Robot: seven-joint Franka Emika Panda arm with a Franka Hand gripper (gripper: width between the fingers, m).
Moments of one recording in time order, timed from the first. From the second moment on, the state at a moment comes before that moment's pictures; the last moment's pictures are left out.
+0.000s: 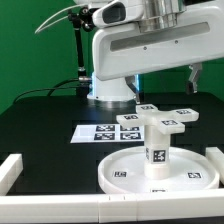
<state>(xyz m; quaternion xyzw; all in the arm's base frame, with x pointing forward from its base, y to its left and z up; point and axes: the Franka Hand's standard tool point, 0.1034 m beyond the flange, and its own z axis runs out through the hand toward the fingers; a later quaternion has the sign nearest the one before) 0.563 0.040 0.139 -1.00 -0.04 -0.01 0.07</state>
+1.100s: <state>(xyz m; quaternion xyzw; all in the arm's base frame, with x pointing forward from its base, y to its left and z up) 0.554 0.033 0.121 -0.89 -0.45 -0.02 0.05</state>
